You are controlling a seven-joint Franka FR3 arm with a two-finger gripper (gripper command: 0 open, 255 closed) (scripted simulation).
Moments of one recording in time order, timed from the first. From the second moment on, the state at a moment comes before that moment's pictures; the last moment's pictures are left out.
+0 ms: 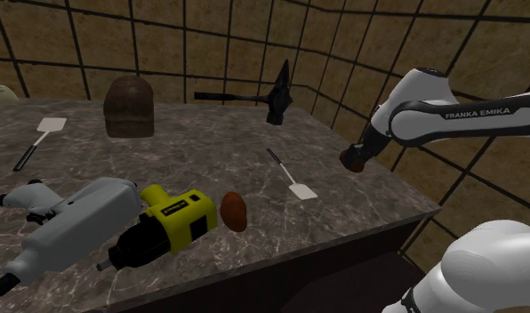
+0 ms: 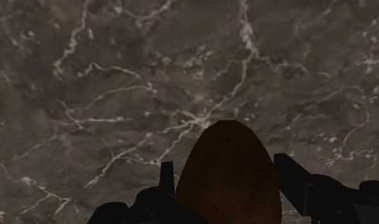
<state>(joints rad) -0.21 -0.71 -0.14 -2.77 -0.18 2.36 0.02</state>
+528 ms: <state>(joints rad) -0.20 -0.74 -0.13 -2.68 -0.16 2.24 0.01</state>
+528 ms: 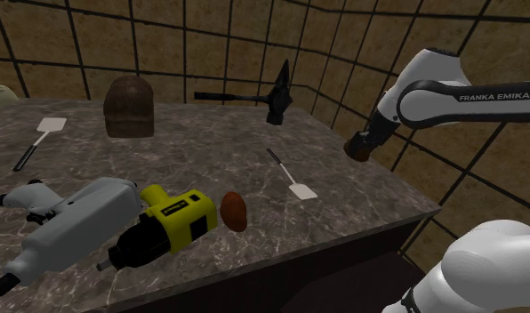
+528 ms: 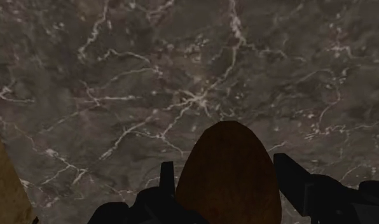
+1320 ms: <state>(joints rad) -0.19 -0.76 -0.12 -2.54 -0.15 2.07 -0.01</state>
